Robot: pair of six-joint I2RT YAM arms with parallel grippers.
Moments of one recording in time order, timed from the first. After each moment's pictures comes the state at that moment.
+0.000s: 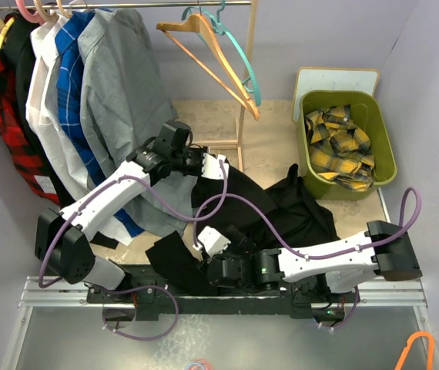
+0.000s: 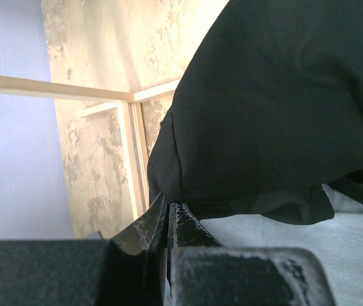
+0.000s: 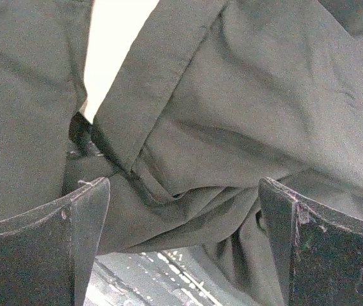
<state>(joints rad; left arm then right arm) -0.57 1.47 1.26 -0.52 0.41 1.14 1.60 1.40 0.87 -0.50 0.78 0.46</state>
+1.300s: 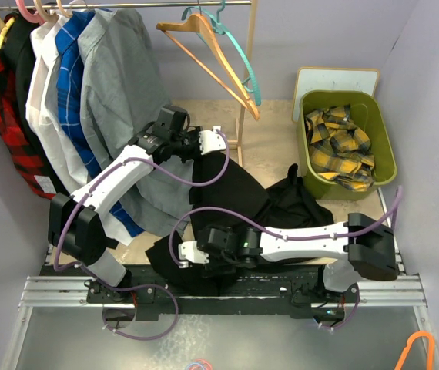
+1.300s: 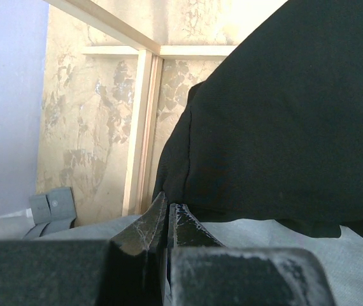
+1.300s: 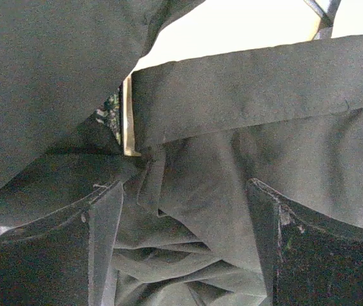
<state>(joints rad) -0.48 1.61 1.41 -0.52 0.35 0.91 1.37 1.50 0.92 -0.46 0.19 -0.43</state>
